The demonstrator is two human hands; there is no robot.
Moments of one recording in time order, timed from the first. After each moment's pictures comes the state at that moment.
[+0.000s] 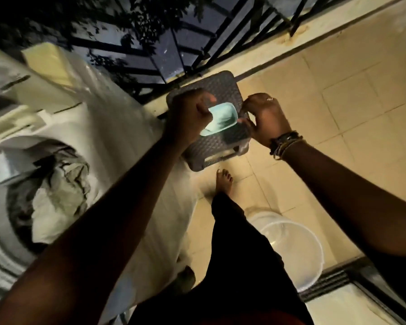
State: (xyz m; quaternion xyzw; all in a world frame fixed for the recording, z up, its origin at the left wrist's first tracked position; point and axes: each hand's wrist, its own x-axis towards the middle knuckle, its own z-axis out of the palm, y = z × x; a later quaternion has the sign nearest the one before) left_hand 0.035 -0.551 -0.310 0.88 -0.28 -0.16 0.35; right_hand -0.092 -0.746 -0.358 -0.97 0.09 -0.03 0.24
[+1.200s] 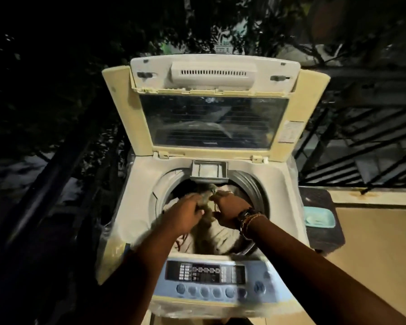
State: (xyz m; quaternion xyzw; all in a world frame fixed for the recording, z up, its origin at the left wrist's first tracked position) left_hand -0.002 -0.049 -0.223 0.94 -0.15 -0.16 0.28; right_hand -0.007 -0.238 -0.206 -0.96 -0.15 0.18 0.13
